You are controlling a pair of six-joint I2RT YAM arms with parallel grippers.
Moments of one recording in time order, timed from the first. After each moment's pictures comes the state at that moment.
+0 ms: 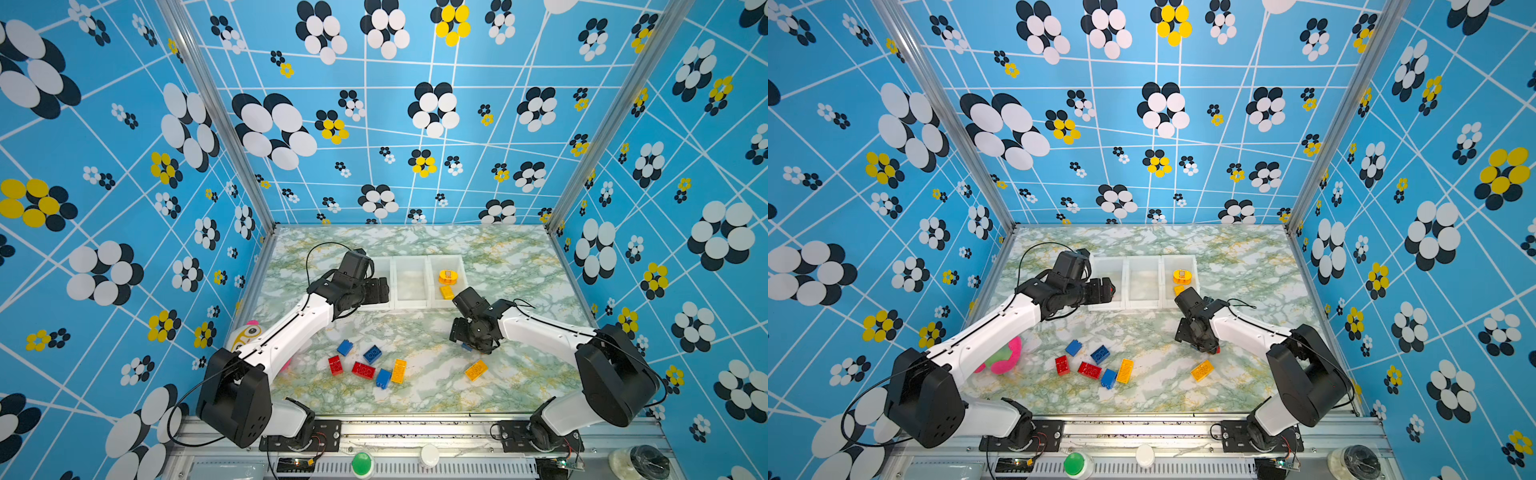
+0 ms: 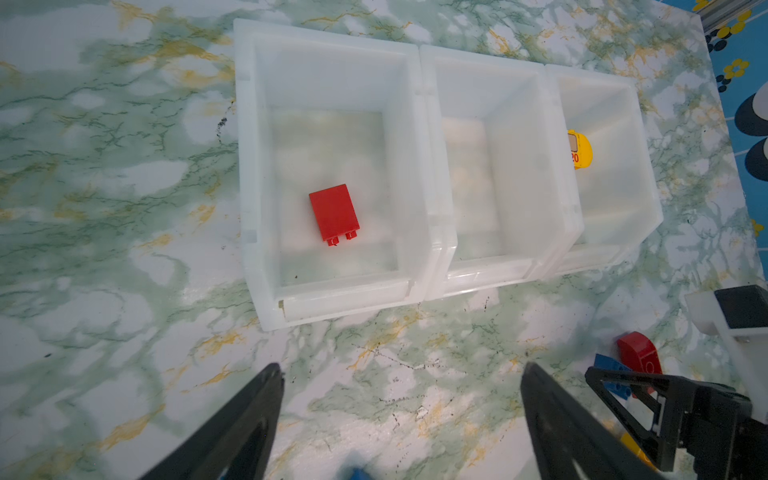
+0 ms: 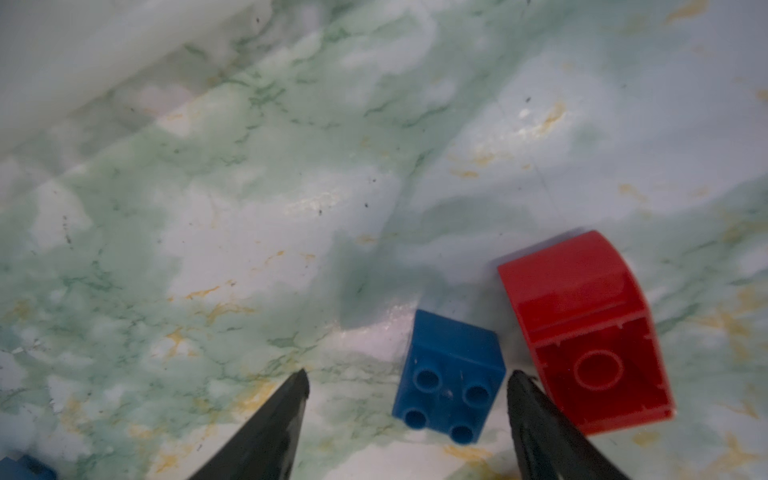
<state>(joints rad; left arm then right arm) -0.47 1.40 1.07 -0.52 0.05 -0.49 0.61 1.54 0.86 -0.66 0.07 0.90</state>
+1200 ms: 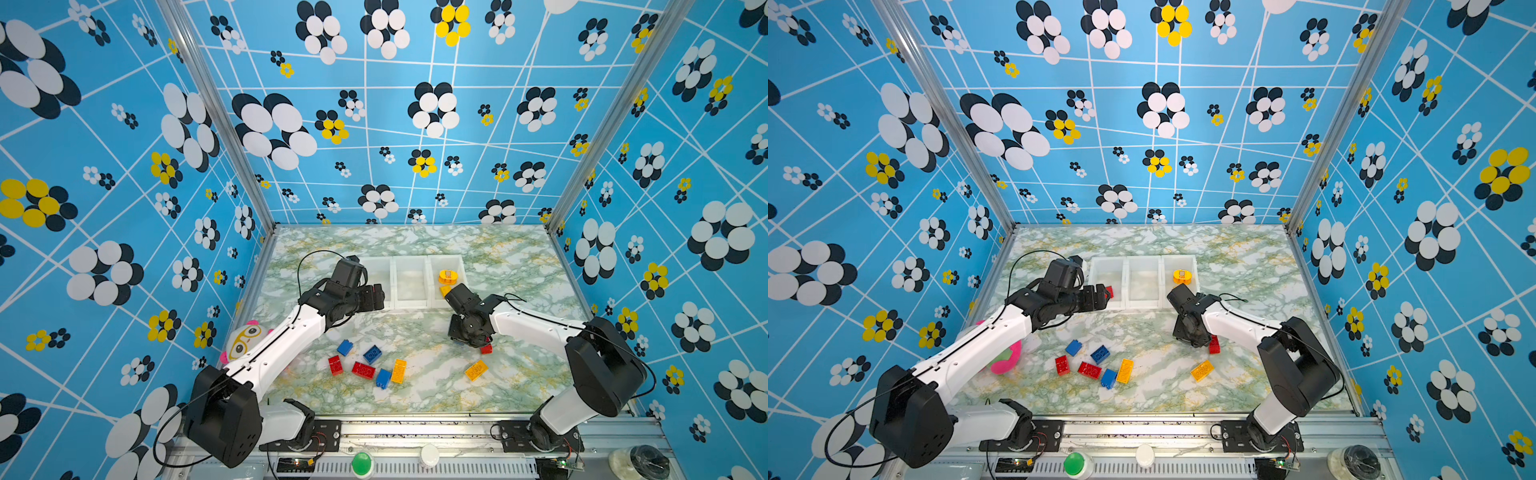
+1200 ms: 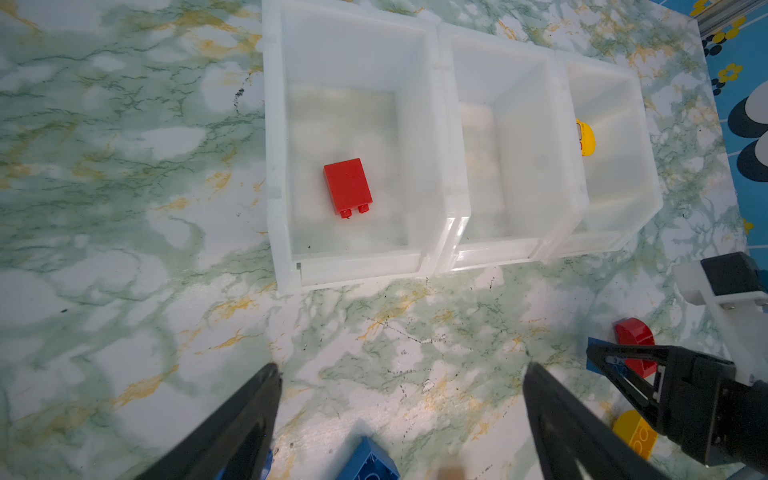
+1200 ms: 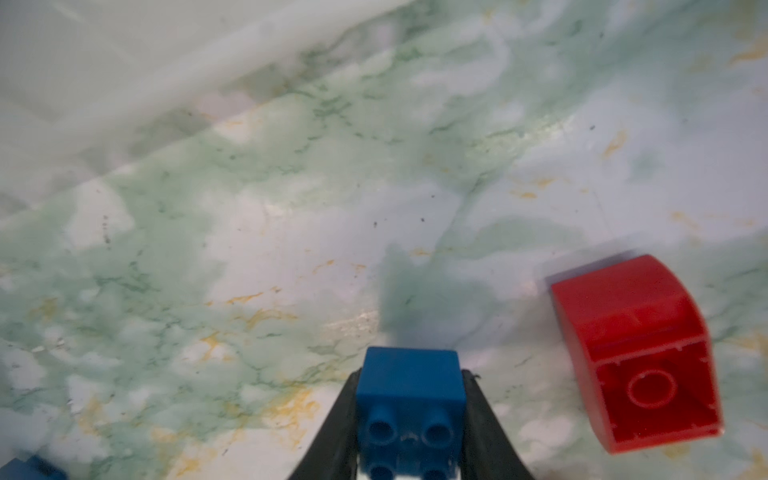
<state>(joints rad) -0.45 1.29 0.97 -0.52 0.06 -0.51 0.64 1.60 0.96 -0.70 0.09 0.88</state>
